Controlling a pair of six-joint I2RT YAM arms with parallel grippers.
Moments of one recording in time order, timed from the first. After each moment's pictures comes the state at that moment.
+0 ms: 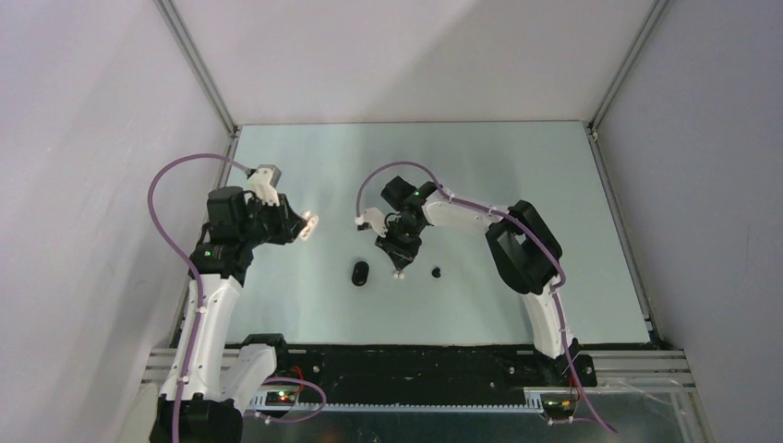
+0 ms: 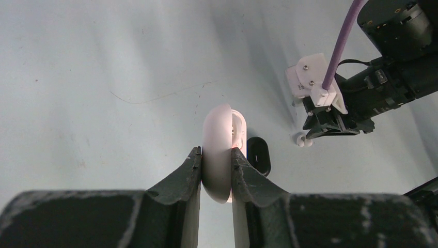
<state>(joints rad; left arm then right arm) 0.03 0.87 0.86 -0.57 0.42 -0.05 0.78 2.10 1.61 -0.81 -0.47 -0.49</state>
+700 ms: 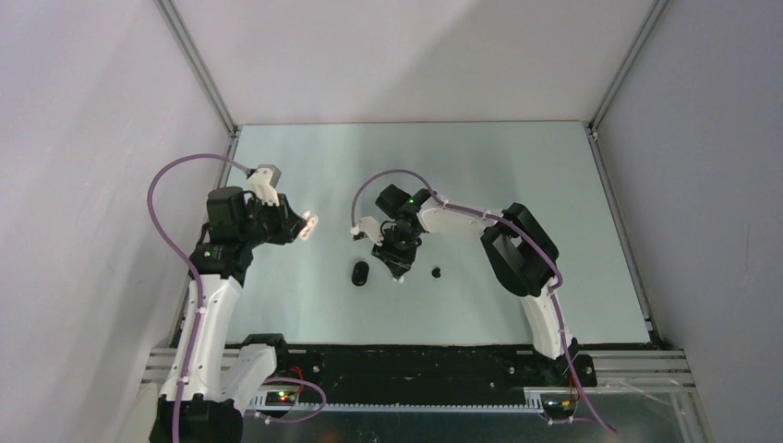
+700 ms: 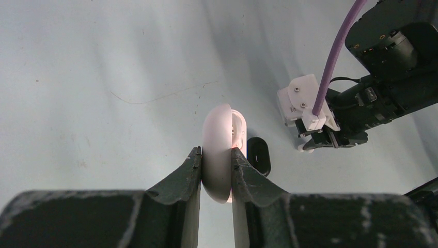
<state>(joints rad) 0.04 0.87 0.86 -0.57 0.42 -0.05 0.82 2.12 1.58 -0.78 -0.45 -0.50</state>
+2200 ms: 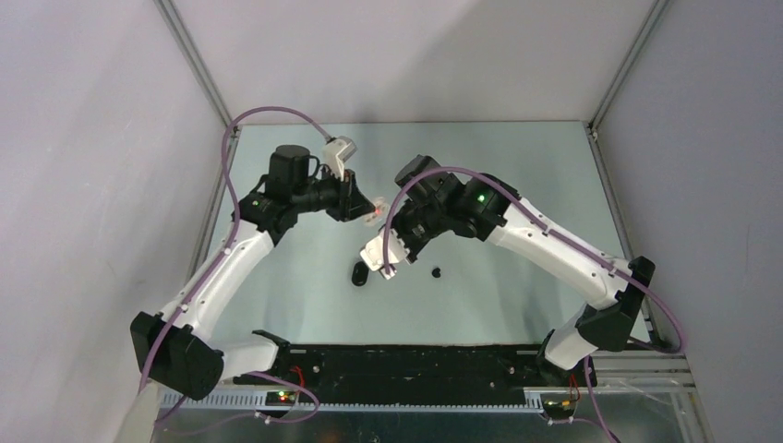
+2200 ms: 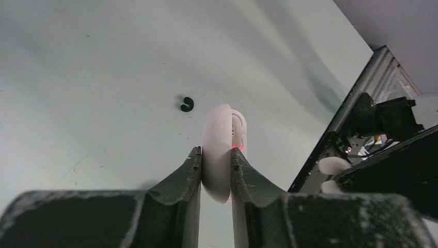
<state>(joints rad) -0.37 1.22 1.14 -0.47 0.58 -0.10 0.99 1.56 1.75 -1.08 -0.32 -1.37</state>
